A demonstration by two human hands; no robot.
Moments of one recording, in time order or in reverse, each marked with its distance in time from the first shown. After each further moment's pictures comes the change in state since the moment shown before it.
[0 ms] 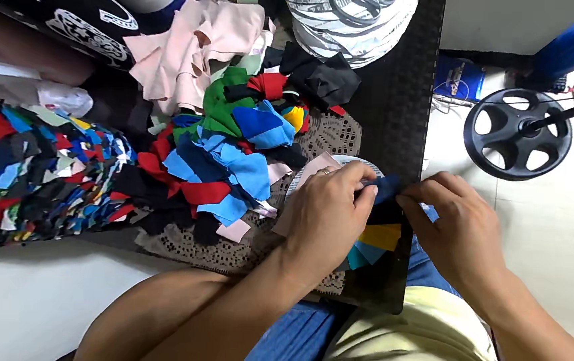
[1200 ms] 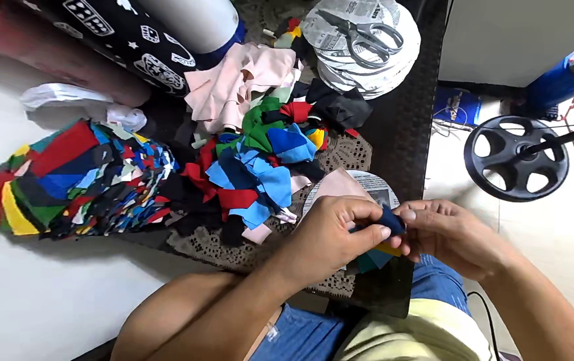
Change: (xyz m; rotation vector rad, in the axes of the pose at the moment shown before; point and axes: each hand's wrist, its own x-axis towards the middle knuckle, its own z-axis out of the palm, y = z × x) left_hand -0.012 -0.011 -0.035 -0.748 -0.298 0.062; right_hand 0.027 0.001 -0.024 1.372 -0.789 0.593
